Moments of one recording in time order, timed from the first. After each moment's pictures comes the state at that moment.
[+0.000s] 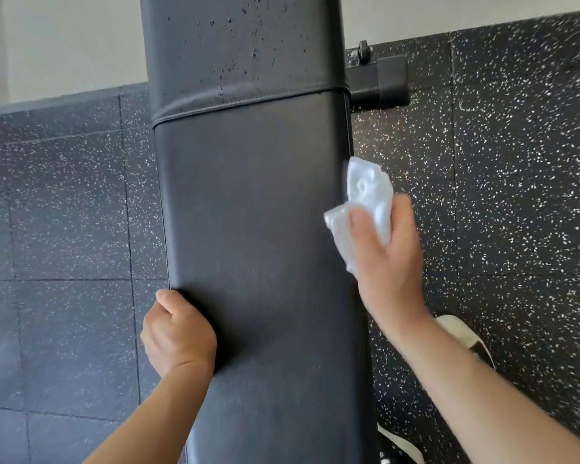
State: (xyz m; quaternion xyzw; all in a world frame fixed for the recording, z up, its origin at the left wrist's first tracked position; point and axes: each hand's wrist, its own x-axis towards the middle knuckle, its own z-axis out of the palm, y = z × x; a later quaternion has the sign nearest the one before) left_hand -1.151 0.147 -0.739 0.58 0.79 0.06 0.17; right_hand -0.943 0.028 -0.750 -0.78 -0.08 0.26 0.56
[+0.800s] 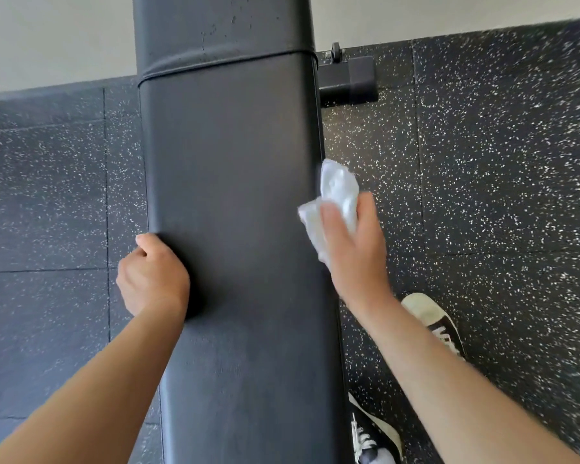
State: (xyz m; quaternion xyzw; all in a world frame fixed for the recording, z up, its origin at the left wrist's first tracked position) left_hand -1.157 0.147 -0.739 0.56 0.80 0.10 0.20; right_hand -0.986 -0.021 -0.748 -0.79 -0.07 0.28 0.54
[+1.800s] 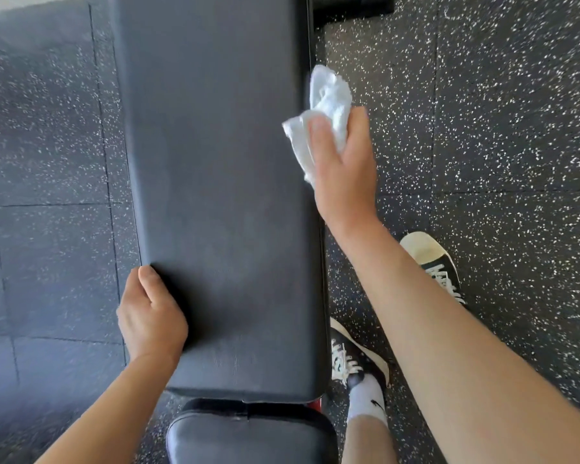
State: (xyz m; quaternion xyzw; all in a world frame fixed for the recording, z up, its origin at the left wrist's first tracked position) left_hand -1.284 0.003 -0.723 0.67 0.72 0.03 0.20; right_hand -1.005 -0.046 -0.754 -0.78 -0.06 0.27 0.56
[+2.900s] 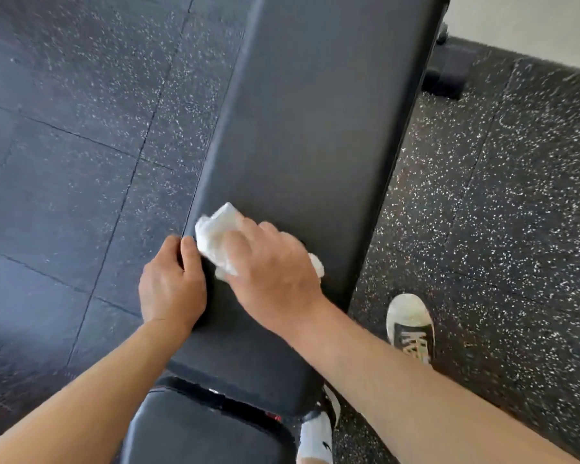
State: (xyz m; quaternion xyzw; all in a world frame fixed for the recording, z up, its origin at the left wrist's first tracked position) left_hand -1.288 0.004 -0.725 0.62 0.74 0.06 0.24; right_hand -1.132 -0.045 -0.725 -0.70 -0.67 0.11 0.25
